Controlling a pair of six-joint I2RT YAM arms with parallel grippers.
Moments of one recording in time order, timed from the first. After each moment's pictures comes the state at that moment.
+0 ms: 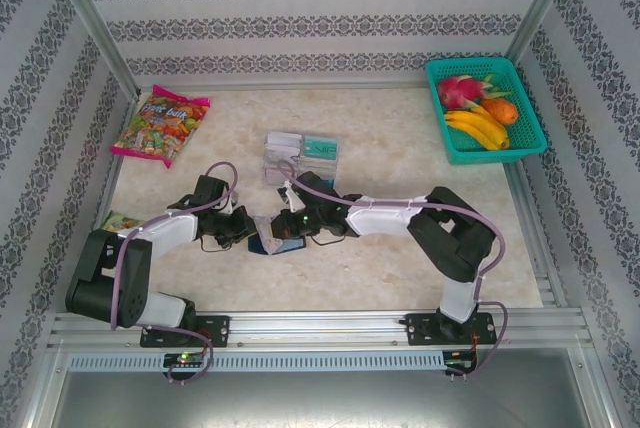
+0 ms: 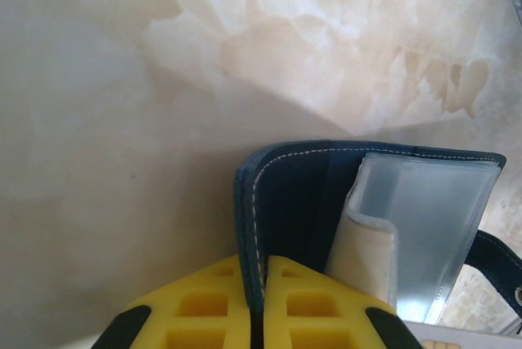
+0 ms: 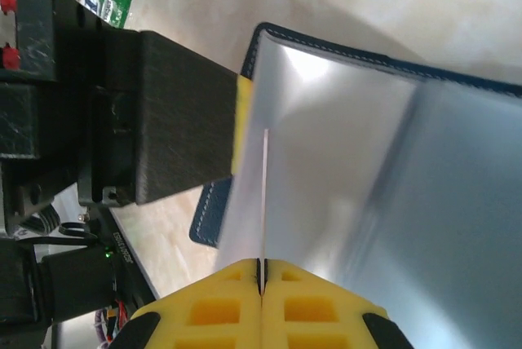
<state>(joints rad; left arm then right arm) -0.18 1.40 0.56 -0.30 0.48 -0.70 0.89 1.85 1.03 0.05 -0.50 0.78</state>
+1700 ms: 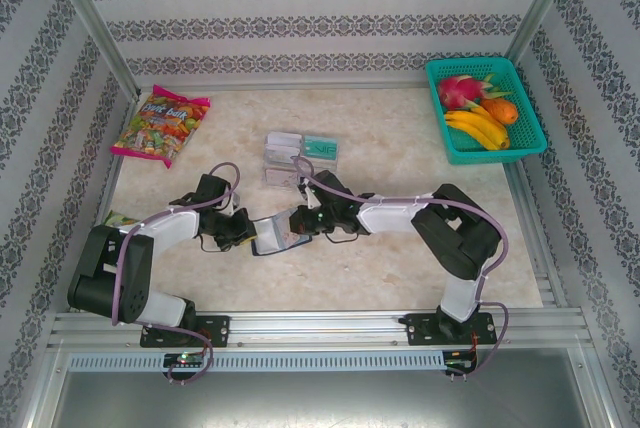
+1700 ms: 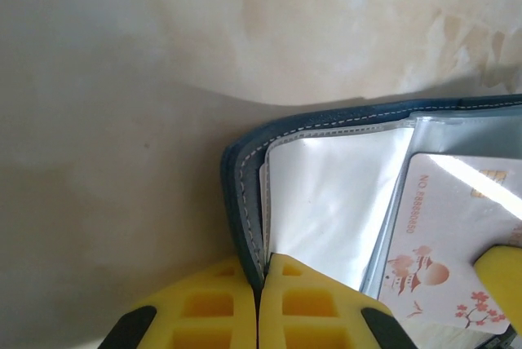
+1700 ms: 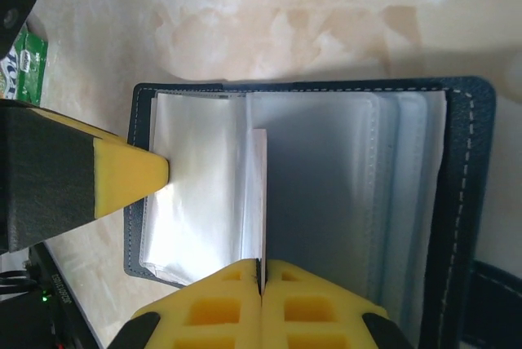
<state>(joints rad) -0.19 1.43 0.59 -0.39 0.48 -0.66 0.80 1.83 0.93 0.05 -0.44 0.77</state>
